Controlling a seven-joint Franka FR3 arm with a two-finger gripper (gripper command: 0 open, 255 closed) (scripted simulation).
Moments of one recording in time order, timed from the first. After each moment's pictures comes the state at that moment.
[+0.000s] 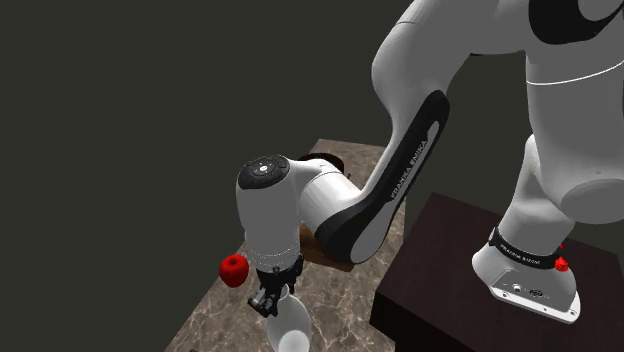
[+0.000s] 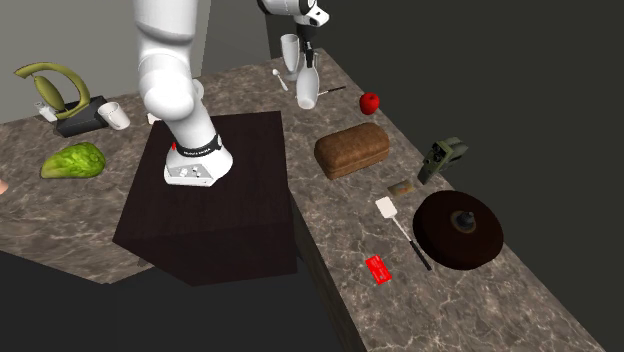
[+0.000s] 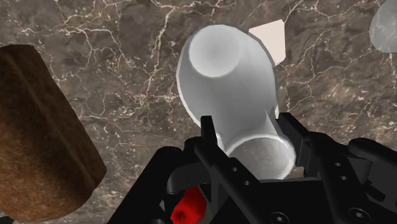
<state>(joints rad) 0.27 0.43 0.60 -2.09 -0.43 2.44 1.10</state>
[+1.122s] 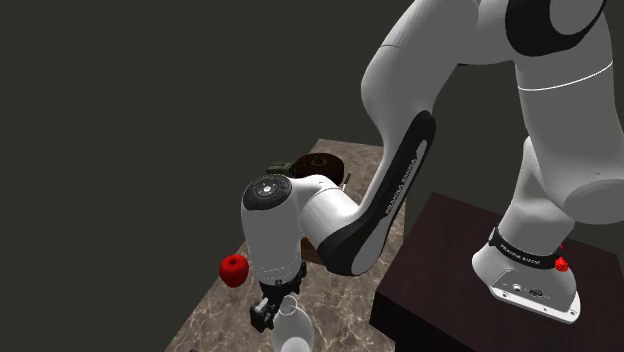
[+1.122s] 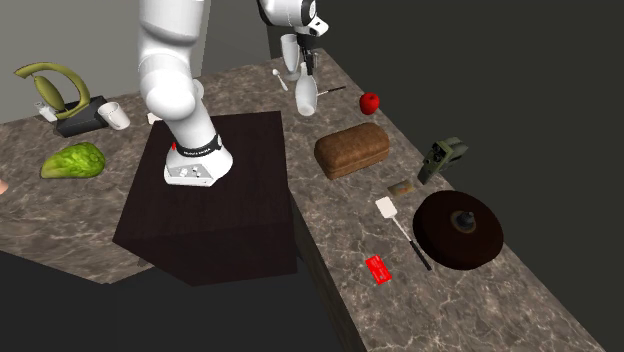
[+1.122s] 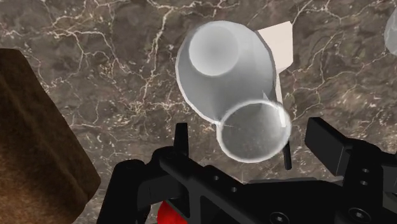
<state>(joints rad) 0.31 0.49 0.55 -2.09 -0.50 2.49 1.15</state>
